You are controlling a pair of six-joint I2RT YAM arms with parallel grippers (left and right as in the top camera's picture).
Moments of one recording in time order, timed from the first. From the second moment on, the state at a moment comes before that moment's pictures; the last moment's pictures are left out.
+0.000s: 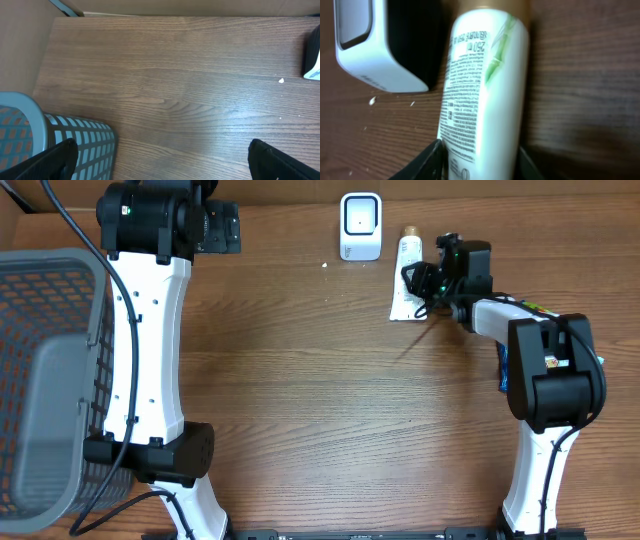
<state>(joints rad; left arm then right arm) -0.14 1.97 2.47 -1.48 -0.36 -0.15 0.10 2.27 1.38 0.19 -0.39 0.37</state>
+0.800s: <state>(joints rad) -0.14 1.97 2.47 -1.48 -0.36 -0.15 0.00 2.12 1.35 -0.12 -0.54 0.35</state>
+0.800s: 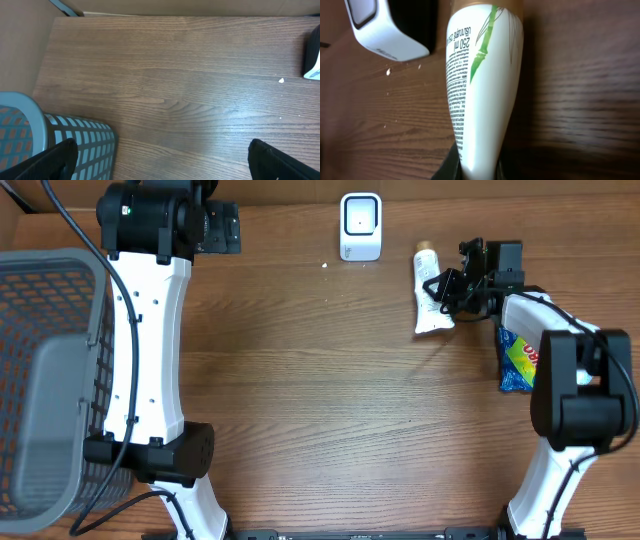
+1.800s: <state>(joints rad) -0.14 1.97 2.47 -1.48 -0.36 -0.15 0.37 1.93 1.39 0.30 0.39 -0.50</state>
